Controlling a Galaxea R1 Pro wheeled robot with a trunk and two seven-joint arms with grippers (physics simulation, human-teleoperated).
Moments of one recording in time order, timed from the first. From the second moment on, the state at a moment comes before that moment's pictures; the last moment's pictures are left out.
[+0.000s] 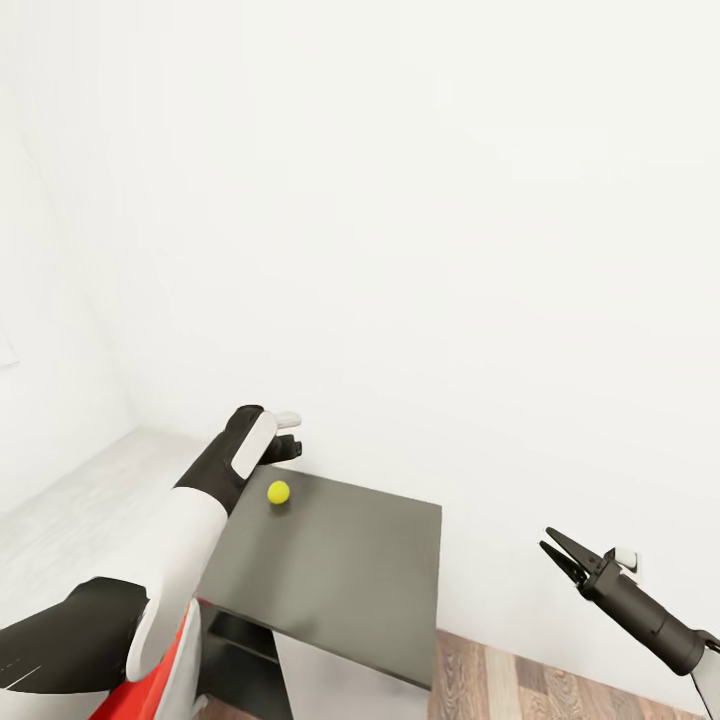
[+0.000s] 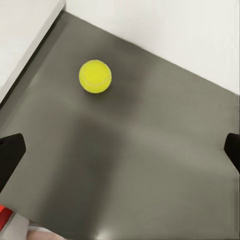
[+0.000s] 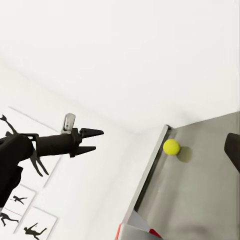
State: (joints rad) left arm -1.03 -0.09 -0.14 -0.71 0.58 0.91 0.58; right arm -0.22 -0.25 -0.47 -1.08 -0.67 0.71 1.15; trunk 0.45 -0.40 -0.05
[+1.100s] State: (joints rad) left arm -1.03 -0.09 -0.14 -0.71 0.57 0.91 0.58; right arm -0.22 -0.25 -0.47 -1.09 -0.67 0.71 1.15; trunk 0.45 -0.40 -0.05
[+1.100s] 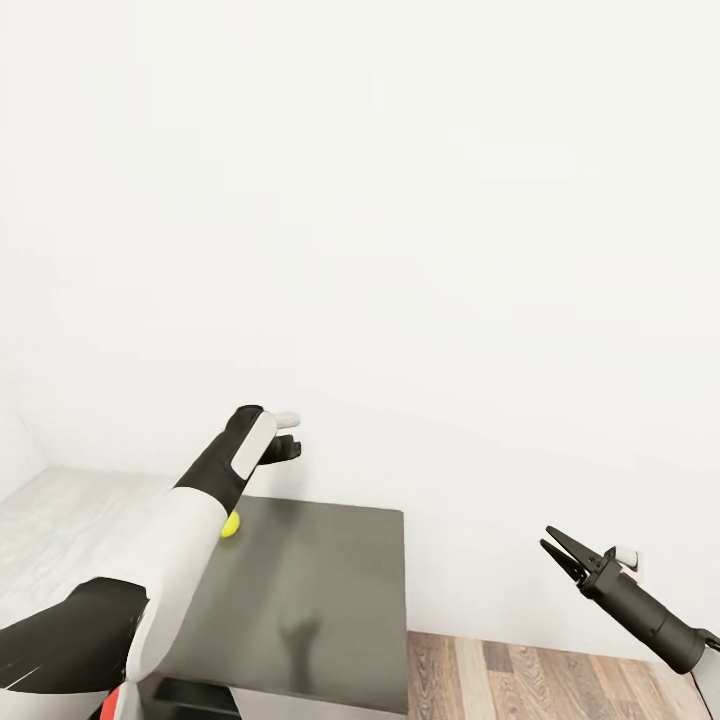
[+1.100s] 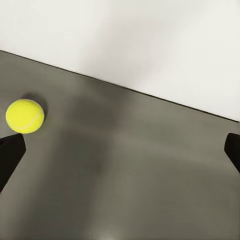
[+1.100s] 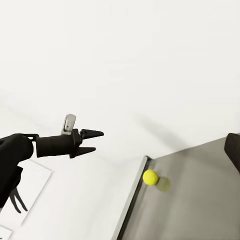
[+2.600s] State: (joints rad) left arm -1.03 -0.09 -0.14 -0.71 0.57 0.91 0.59; right arm -0.22 -0.25 -0.47 -1.09 -0.67 0.71 1.15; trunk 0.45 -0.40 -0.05
